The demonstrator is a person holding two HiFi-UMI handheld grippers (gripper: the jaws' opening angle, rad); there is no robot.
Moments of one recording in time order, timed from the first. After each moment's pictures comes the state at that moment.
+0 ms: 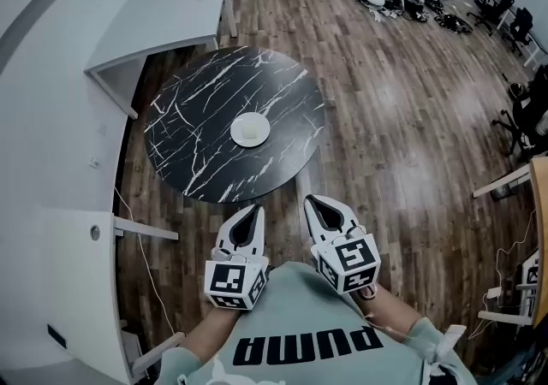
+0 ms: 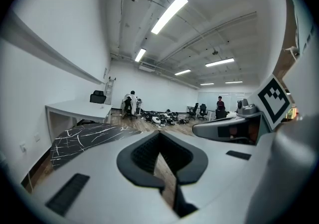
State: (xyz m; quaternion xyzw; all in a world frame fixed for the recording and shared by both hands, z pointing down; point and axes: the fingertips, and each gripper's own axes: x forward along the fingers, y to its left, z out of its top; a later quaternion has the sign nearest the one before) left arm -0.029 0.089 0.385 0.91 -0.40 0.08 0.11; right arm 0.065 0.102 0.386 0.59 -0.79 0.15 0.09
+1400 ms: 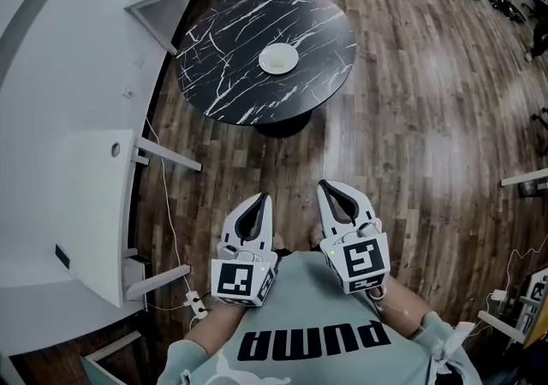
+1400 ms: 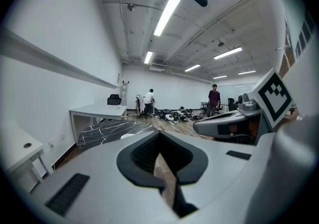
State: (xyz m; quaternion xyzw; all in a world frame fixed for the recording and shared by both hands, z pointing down) left arm -0.044 0.253 0.392 0.86 -0.49 0.11 0.09; right arm 0.053 0.247 0.395 0.52 -0.84 0.11 0.11
